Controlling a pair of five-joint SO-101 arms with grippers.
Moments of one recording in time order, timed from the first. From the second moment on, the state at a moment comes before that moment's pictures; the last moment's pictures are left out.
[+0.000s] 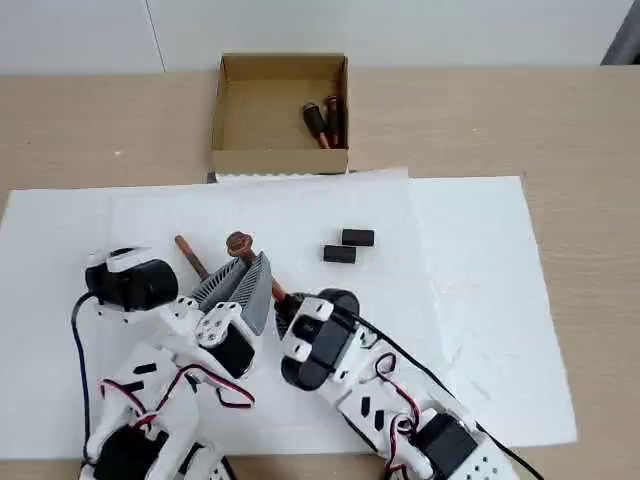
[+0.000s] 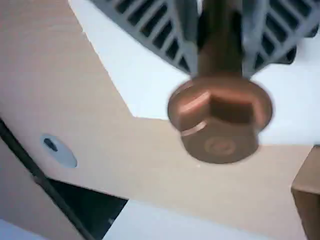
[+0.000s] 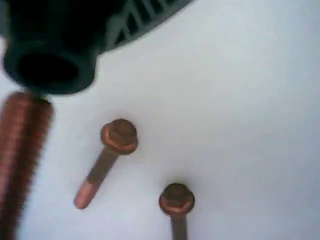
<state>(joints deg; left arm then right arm) 22.6 -103.4 74.9 51.6 36.5 -47.1 -102.9 90.5 38.8 11.4</state>
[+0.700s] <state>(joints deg) 24.9 -103.4 75.6 54.7 36.2 -47.4 -102.9 90.5 38.8 11.4</state>
